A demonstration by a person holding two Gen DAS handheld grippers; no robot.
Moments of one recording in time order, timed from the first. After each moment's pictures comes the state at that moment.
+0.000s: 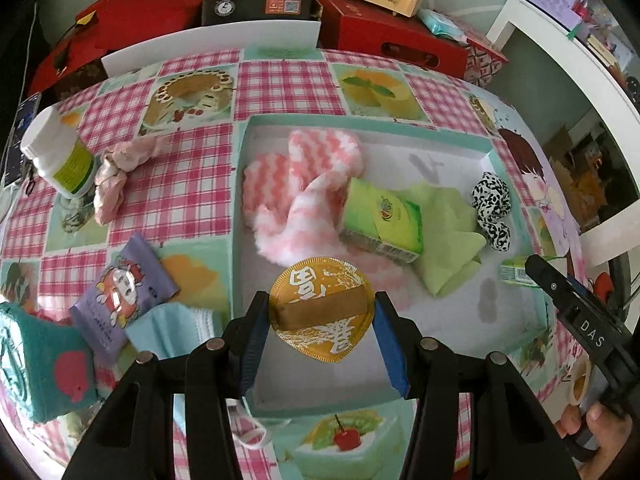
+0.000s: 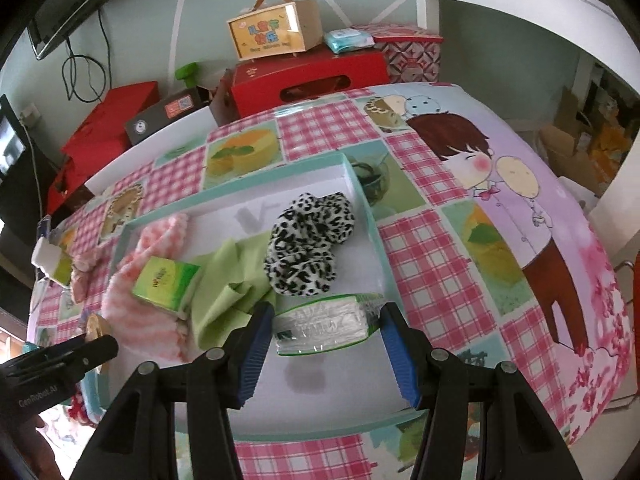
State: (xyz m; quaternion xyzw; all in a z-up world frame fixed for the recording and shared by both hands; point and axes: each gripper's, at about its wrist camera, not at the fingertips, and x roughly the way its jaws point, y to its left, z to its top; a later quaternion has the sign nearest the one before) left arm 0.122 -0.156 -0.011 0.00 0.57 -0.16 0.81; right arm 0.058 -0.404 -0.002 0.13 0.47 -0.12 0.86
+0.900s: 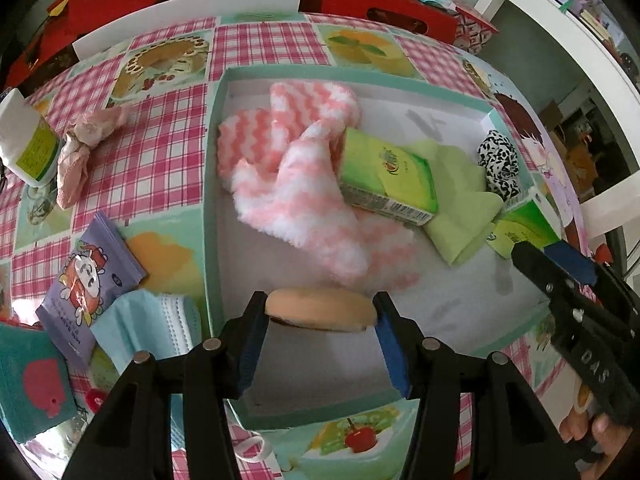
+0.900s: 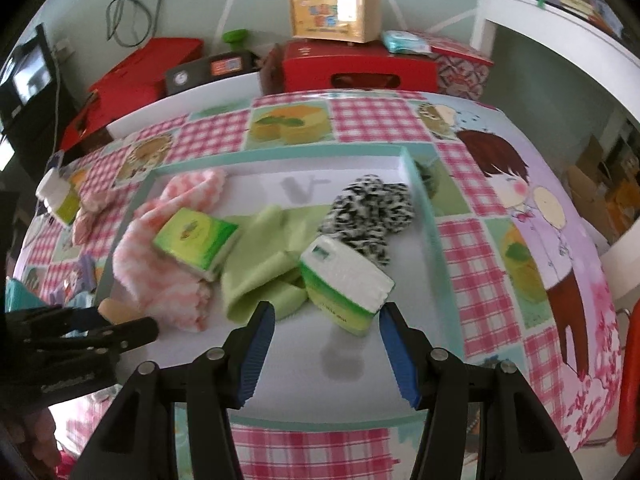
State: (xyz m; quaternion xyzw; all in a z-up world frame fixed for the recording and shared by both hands) left arm 0.123 -0.162 -0.047 0.01 0.60 -0.19 0.78; right arm 0.063 -0.353 -0.009 0.05 0.49 -0.06 0.87
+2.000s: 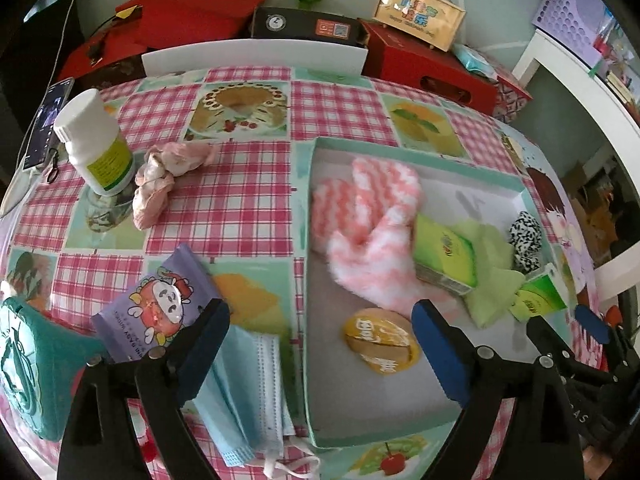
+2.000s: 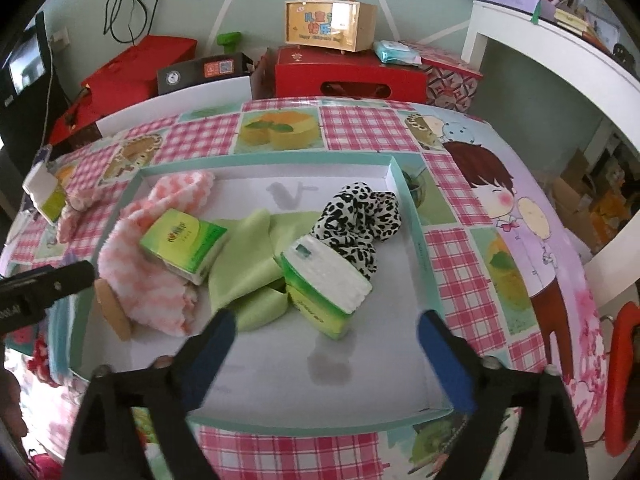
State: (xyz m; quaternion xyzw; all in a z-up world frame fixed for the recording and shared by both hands) left arm 0.136 -0.113 -0.012 -0.03 0.53 -0.11 0.84; right arm 0.063 -0.351 -0.010 0.02 0.48 -0.10 0.87
